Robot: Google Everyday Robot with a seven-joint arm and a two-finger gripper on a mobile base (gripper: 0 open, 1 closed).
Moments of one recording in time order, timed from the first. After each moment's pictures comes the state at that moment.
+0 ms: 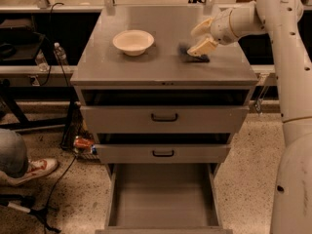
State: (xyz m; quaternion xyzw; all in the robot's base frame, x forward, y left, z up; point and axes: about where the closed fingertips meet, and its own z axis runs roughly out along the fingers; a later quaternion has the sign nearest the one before) arm 0.789 -0.154 0.883 -0.60 0.65 0.06 0.46
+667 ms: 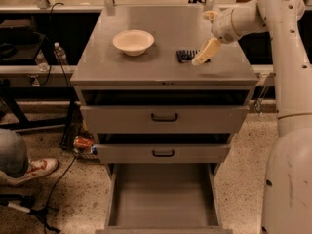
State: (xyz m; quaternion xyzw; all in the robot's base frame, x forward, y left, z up) arm 0.790 -0.157 0.883 -0.60 0.66 0.07 0.45
